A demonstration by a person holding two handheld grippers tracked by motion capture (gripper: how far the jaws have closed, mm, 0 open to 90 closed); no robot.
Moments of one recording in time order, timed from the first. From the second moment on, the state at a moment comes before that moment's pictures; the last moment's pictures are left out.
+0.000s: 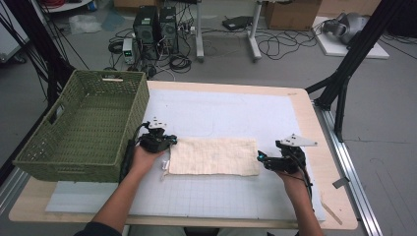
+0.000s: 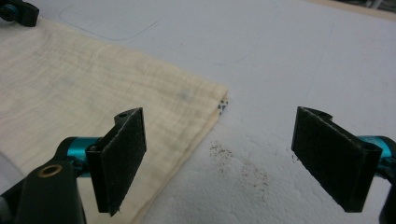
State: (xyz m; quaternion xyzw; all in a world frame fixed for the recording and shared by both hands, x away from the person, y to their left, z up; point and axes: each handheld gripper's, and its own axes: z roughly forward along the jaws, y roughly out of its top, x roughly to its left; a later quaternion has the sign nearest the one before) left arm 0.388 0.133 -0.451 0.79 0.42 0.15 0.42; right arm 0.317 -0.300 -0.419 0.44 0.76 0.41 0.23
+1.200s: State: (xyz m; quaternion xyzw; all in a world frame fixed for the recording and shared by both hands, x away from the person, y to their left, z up) left arm 0.380 0.138 -0.439 0.74 0.45 0.19 0.47; right arm 0.387 -0.271 -0.428 0.38 0.82 0.37 0.20
